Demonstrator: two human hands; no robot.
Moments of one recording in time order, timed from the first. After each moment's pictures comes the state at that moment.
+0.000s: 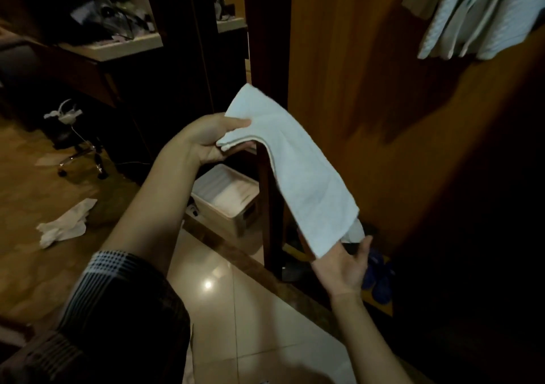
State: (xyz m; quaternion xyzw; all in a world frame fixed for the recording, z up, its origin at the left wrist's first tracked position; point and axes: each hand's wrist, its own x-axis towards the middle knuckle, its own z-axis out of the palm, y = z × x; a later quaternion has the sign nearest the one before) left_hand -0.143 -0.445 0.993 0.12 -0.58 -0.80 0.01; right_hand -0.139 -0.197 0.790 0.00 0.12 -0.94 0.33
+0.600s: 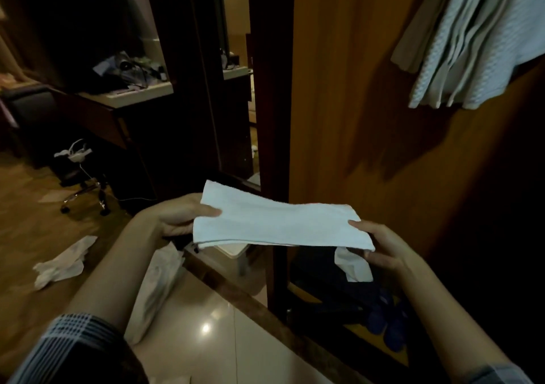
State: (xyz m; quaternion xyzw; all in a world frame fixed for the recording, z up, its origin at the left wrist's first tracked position) left_hand -0.101 -0.511 0.955 0.14 -0.71 -0.68 -0.12; right_hand -0.251 -0.163 0.885 -0.02 0.54 -0.74 0.40
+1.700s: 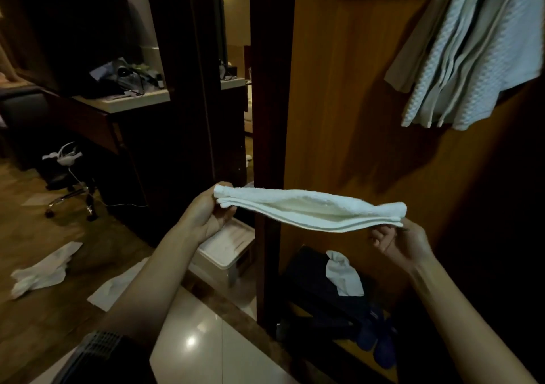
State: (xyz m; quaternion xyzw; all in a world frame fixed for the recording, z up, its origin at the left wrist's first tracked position) left_hand -0.152 -0.472 0.941 0.15 -0.48 -0.85 0.13; right_hand -0.257 -0.141 0.918 -0.06 0.45 -0.86 0.22
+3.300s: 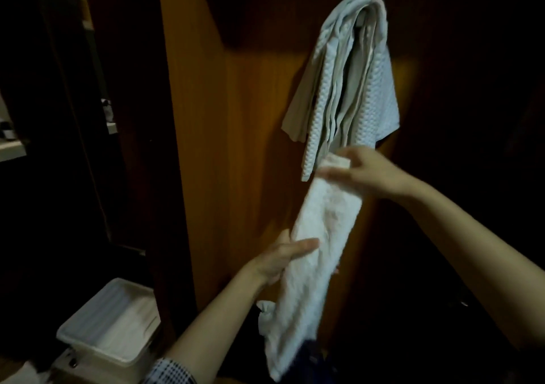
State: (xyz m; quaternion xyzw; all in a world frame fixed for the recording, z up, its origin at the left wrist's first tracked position) left_hand -0.339 -0.252 0.994 -0.21 -0.58 -0.77 -0.19; right_hand -0.362 -0.086 1.144 -0.27 0.91 -0.30 -0.11
